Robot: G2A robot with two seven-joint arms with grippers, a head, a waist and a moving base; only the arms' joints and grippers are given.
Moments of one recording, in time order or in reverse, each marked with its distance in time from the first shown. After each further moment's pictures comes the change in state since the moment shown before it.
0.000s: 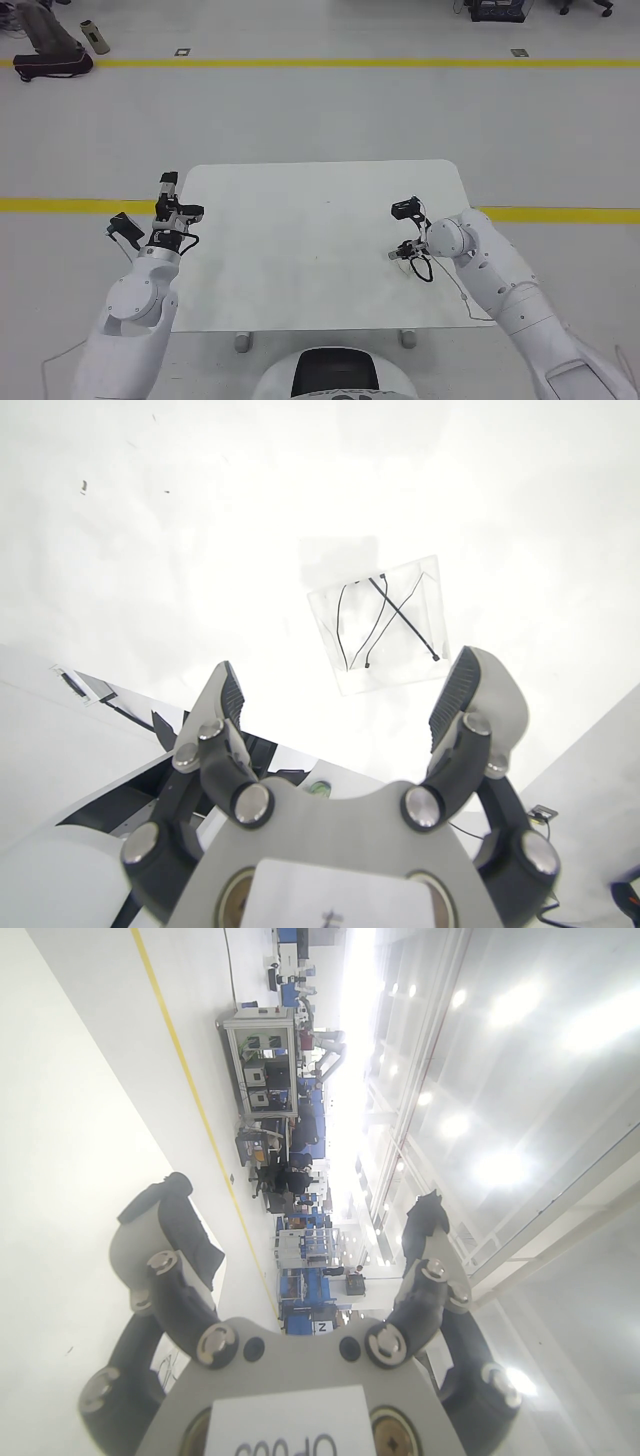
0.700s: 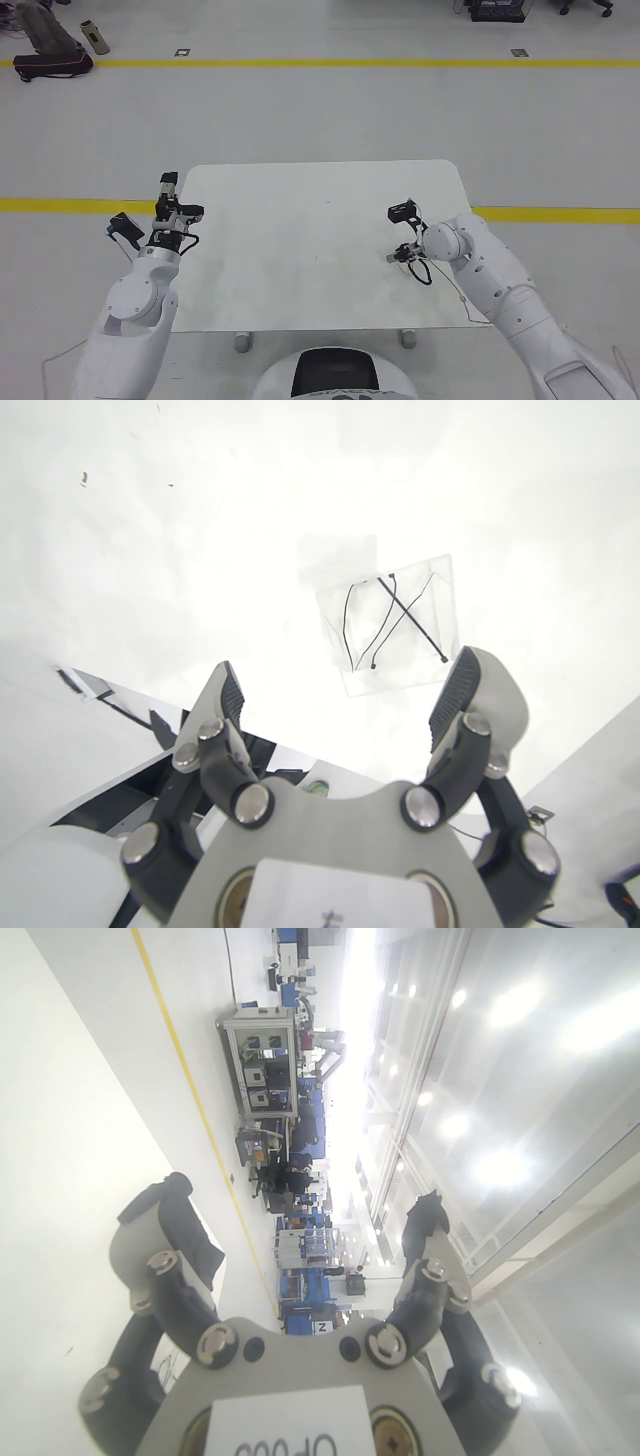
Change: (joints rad) left arm 0.000 0.000 0.000 0.000 0.000 0.000 0.000; right arm -0.015 -0.001 -0.033 -0.016 -0.070 0.009 -0.017
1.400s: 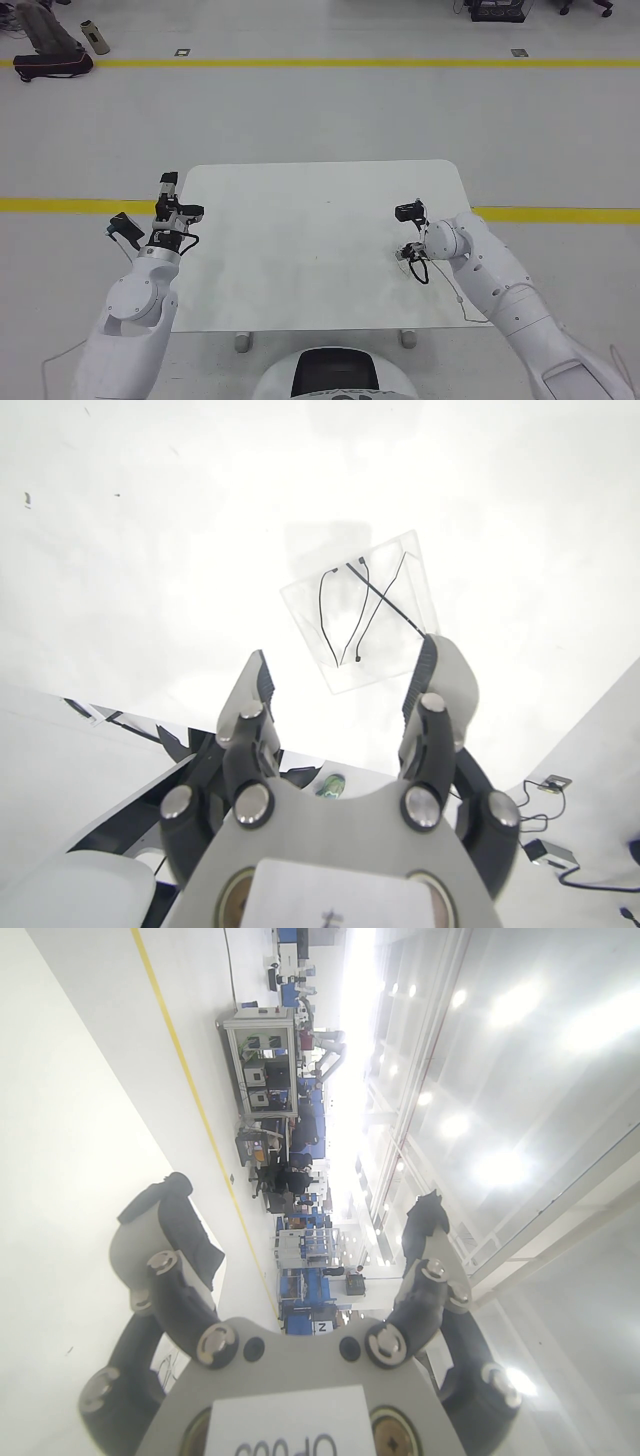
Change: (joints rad) left arm 0.000 0.000 0.000 0.000 0.000 0.000 0.000; right arm 0.009 -0.011 0.018 0.035 0.029 0.112 0.031
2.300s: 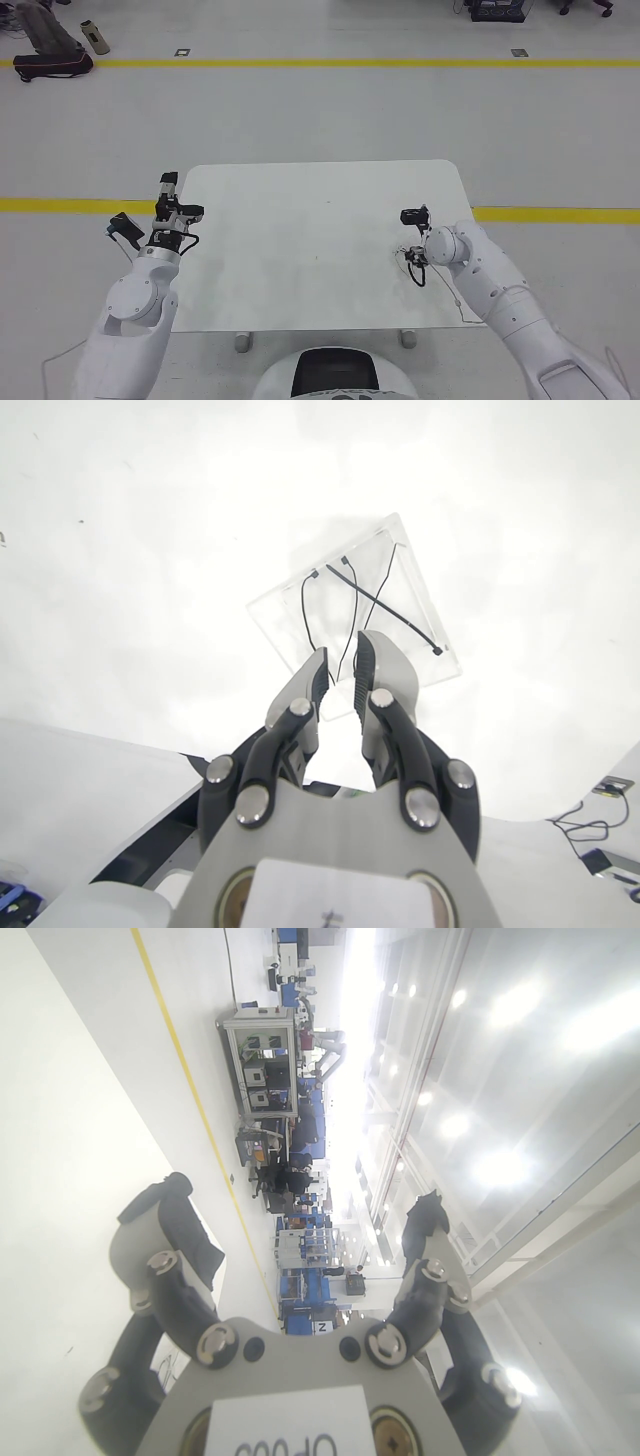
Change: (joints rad) left arm 0.000 0.000 0.000 0.000 0.000 0.000 0.000; right arm -0.007 -0.019 0.002 0.106 0.055 0.045 -0.112
